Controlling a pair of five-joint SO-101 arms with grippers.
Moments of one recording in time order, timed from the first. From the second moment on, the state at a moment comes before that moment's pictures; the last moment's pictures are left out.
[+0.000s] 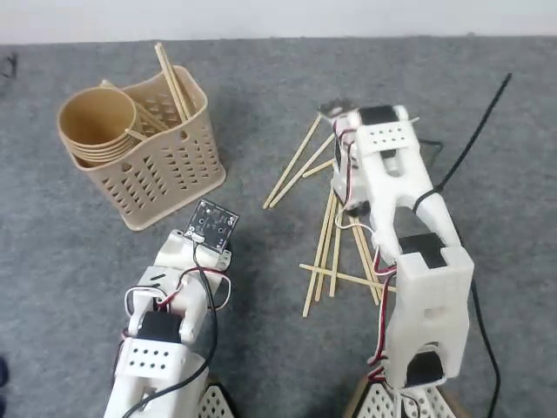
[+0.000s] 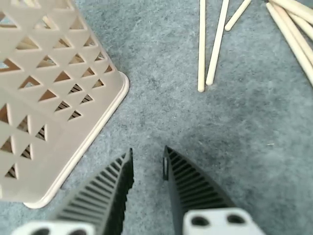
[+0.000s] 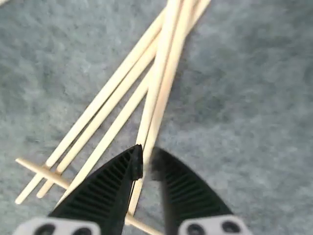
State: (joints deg) left arm 1.9 -71.6 93.9 29.4 -13.8; right arm -13.0 30.1 -15.1 87.6 16.7
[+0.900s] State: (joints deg) left arm 1.9 -71.6 93.9 29.4 -13.8; right arm -16.1 30.0 -6.4 78.7 16.7
